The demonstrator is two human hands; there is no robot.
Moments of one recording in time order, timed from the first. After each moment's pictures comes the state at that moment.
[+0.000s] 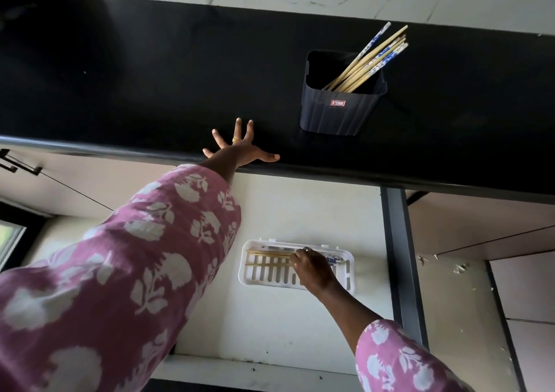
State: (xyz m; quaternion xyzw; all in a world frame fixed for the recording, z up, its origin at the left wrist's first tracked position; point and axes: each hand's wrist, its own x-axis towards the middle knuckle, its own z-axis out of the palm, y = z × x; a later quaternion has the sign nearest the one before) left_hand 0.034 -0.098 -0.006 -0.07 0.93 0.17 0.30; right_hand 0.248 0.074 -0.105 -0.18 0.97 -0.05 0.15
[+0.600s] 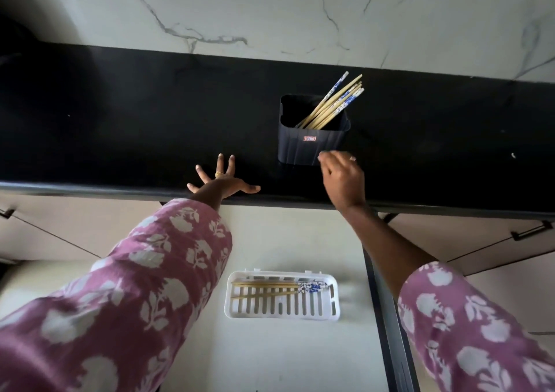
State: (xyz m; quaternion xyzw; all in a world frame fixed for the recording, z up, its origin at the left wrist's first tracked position) left_hand 0.047 -0.093 0.012 -0.08 0.93 0.20 0.30; right_hand 0.101 0.143 0.040 -0.10 0.90 -0.12 -0.40
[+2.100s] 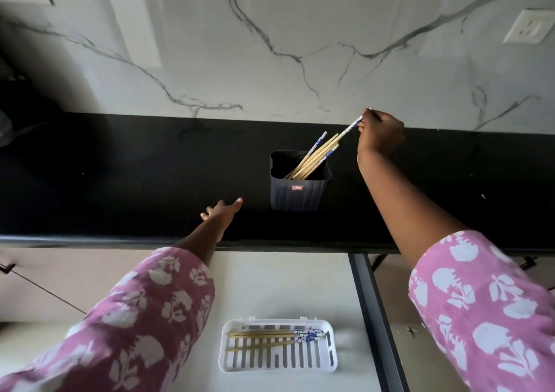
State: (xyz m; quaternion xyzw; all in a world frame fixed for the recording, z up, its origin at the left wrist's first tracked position) left_hand 0.033 -0.086 0.034 -0.19 0.86 0.44 0.20; right_hand 0.015 0.194 0.190 0.27 0.66 -0.57 -0.41
